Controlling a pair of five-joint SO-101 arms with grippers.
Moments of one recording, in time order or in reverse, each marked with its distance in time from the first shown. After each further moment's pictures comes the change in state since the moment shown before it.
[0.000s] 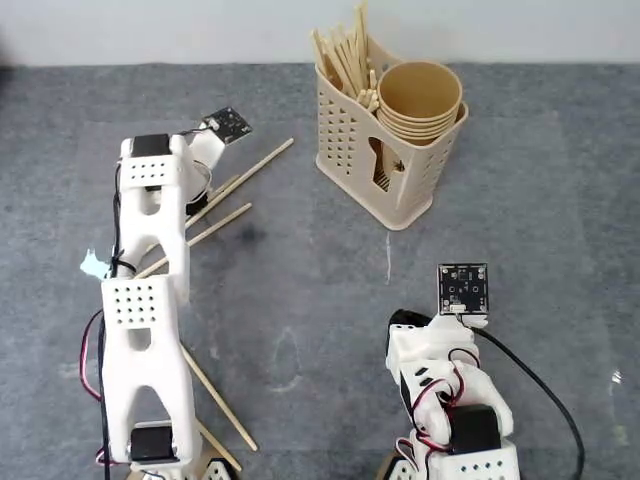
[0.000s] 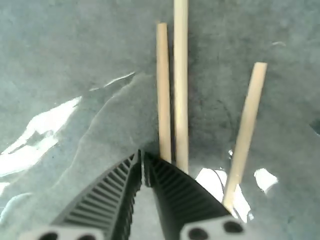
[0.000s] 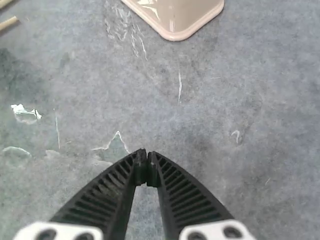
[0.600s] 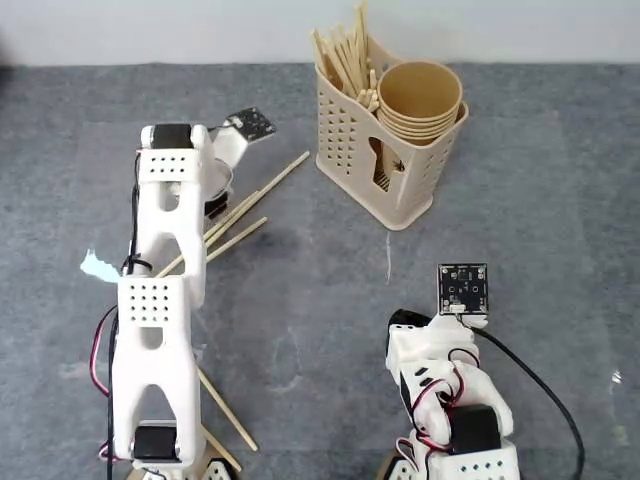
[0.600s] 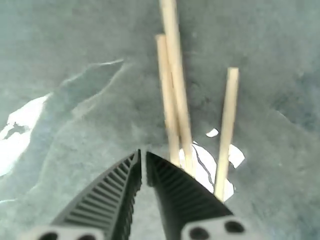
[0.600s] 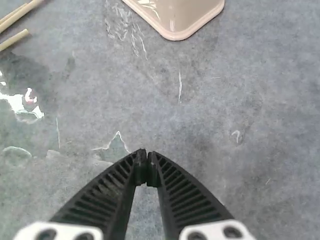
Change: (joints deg) left arm 4.5 0.4 -9.7 11.4 3.4; right arm -0.1 0.0 0.0 0.0 0.0
